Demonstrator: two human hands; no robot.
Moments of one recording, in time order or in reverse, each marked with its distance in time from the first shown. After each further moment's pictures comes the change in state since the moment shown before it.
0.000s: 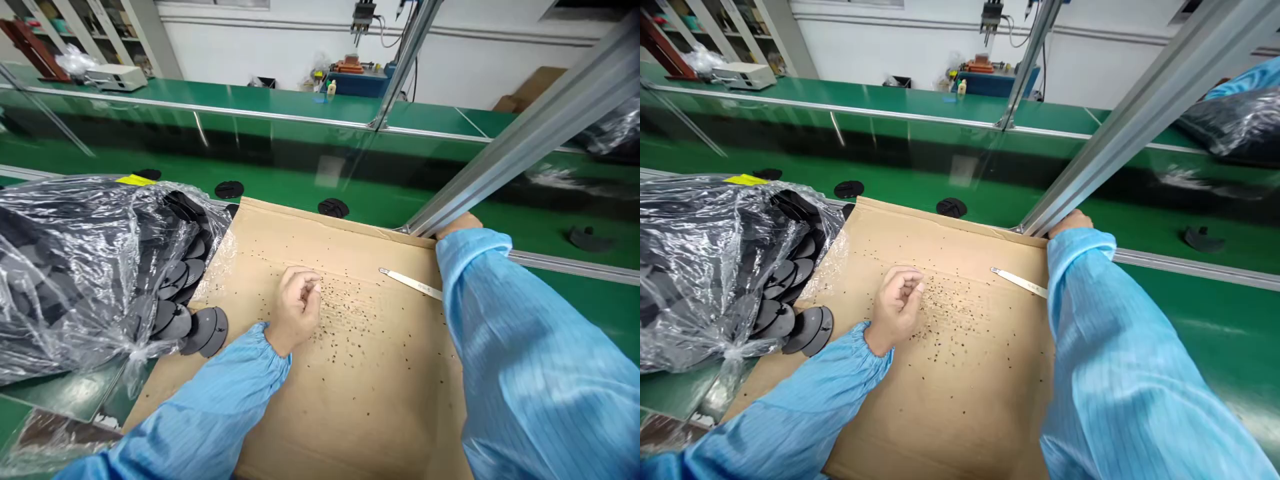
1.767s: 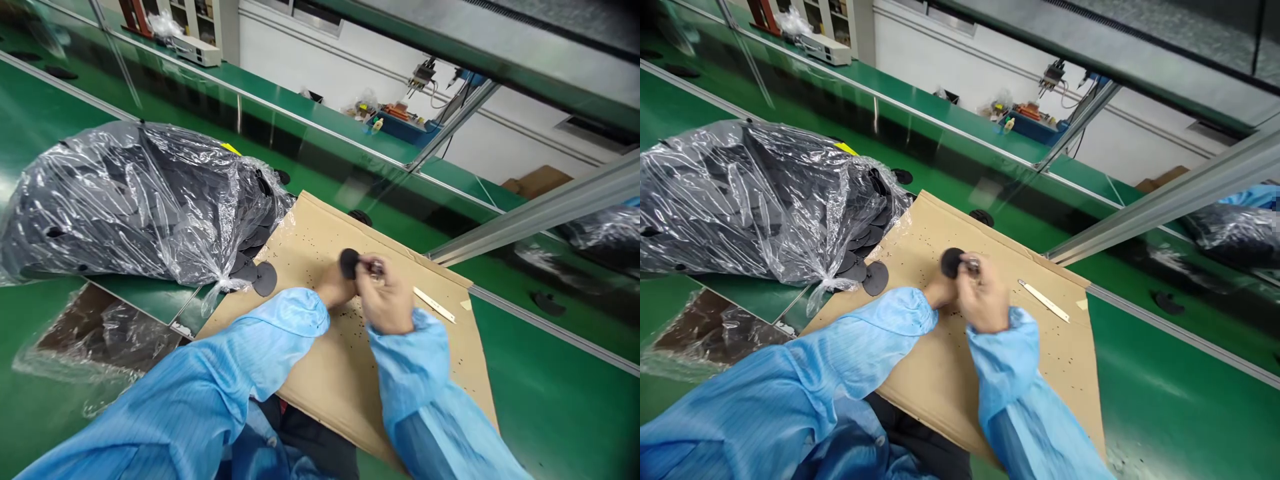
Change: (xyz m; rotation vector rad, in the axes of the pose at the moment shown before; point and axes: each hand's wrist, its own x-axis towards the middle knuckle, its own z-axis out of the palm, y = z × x) left_hand 0.014 -0.009 0.005 -0.585 0.034 -0.311; right_hand -0.327 -0.147 -0.098 0.797 -0.036 -0.788
